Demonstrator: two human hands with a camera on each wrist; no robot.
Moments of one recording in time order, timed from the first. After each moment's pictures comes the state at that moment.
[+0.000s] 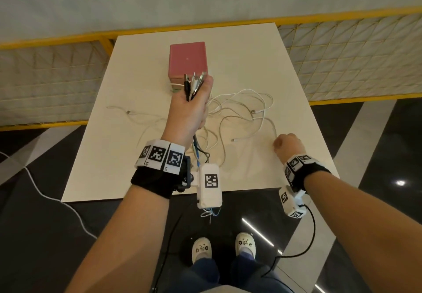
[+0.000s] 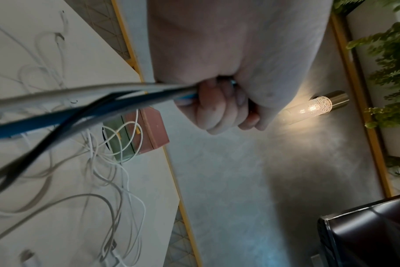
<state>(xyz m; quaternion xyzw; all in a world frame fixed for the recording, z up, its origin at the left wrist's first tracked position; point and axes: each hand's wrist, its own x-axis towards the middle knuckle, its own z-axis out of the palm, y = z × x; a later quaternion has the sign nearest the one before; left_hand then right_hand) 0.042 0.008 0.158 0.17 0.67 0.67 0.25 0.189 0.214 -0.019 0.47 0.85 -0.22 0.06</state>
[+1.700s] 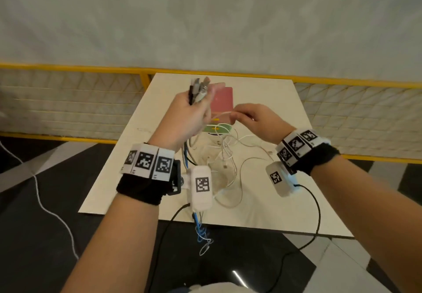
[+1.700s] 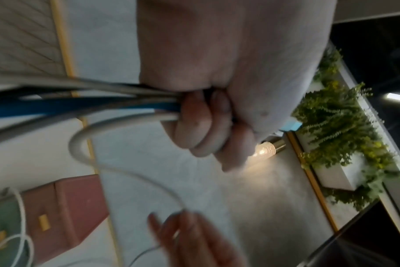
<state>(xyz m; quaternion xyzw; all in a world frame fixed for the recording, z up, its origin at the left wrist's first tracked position) 0.008 -0.057 0.232 0.30 0.72 0.59 0.17 0.070 0.134 0.186 -0.01 0.94 -0.32 -0.12</state>
